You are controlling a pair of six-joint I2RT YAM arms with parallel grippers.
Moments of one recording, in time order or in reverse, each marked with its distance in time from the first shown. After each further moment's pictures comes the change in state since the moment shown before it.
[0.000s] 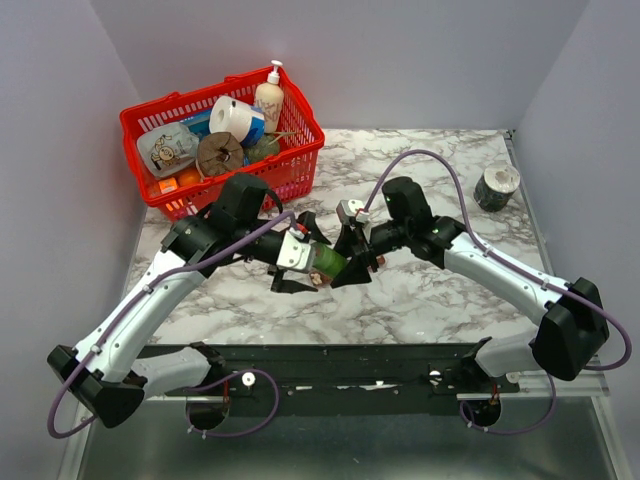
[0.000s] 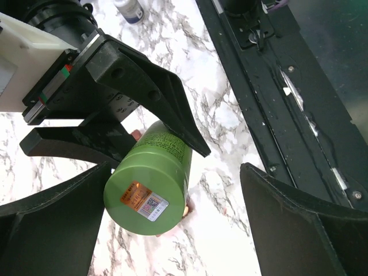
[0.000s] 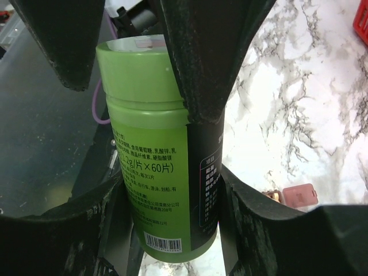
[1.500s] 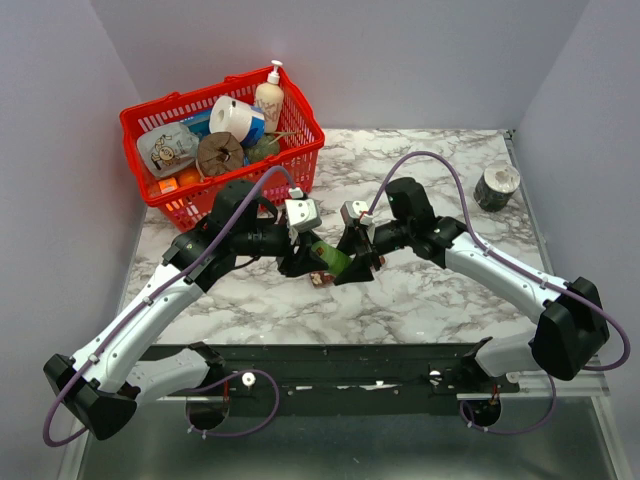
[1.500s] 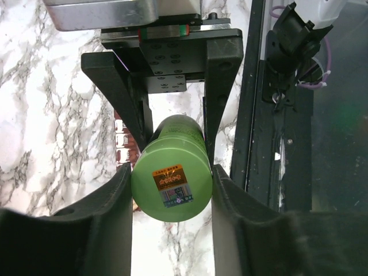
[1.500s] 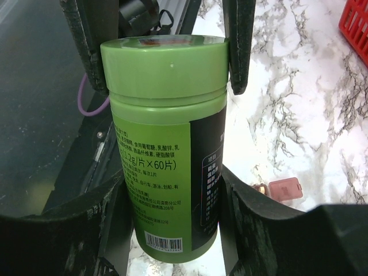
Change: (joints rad) left arm -0.006 -0.109 -0.191 0.393 -0.245 -0.782; right arm -0.018 0.000 -0.024 0.007 -0.012 -0.089
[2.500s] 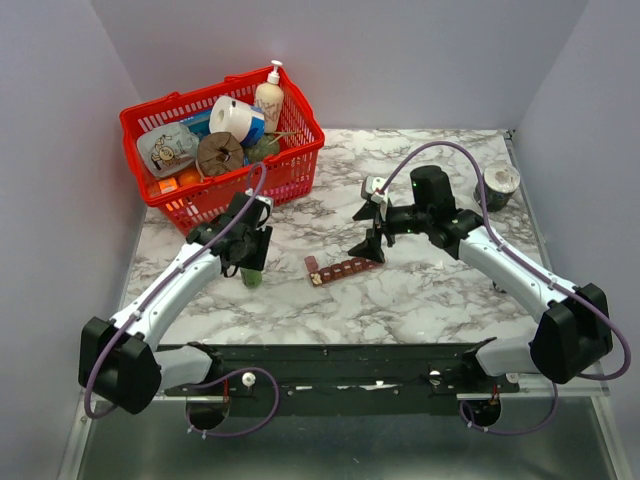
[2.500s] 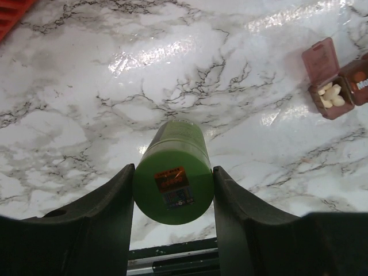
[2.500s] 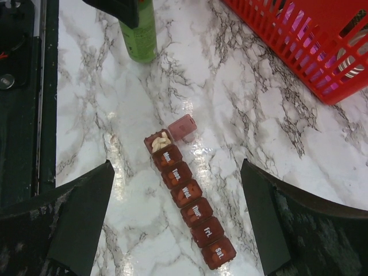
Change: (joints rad) left arm 0.198 0.151 -0.145 -0.268 -0.864 -0.387; right arm -0.162 -0.022 0.000 0.008 0.279 -0.027
